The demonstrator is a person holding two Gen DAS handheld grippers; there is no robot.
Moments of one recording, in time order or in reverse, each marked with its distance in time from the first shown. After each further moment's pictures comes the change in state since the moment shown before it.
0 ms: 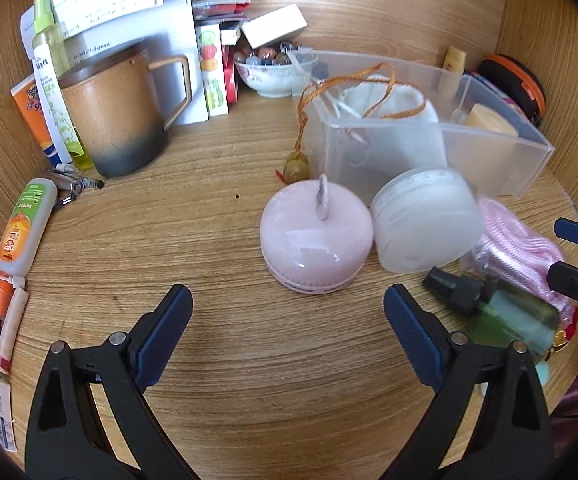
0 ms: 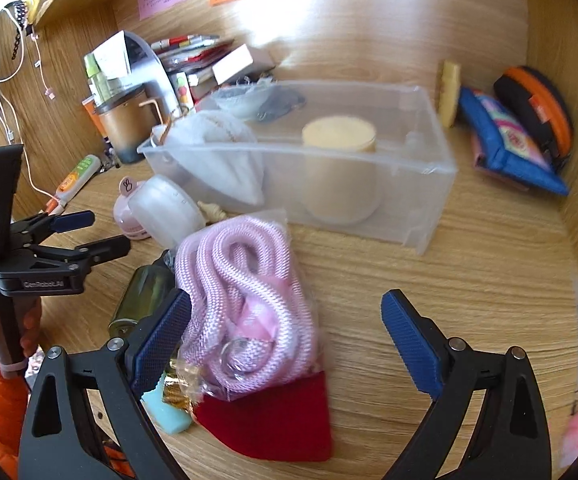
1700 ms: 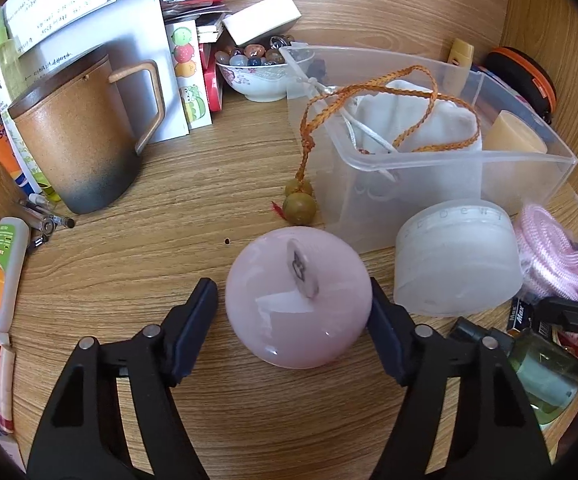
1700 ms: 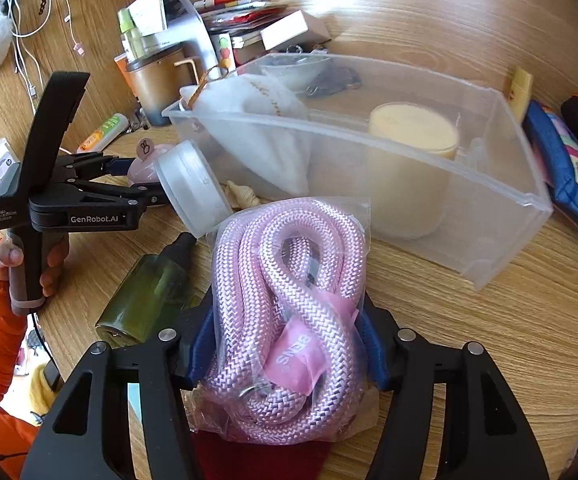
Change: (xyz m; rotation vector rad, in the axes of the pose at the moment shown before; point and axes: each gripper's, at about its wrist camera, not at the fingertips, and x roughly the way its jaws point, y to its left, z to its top) left arm 0.036 0.001 0.026 0.038 0.007 -0.017; right arm 0.026 0.011 0.013 -0.153 0.054 0.075
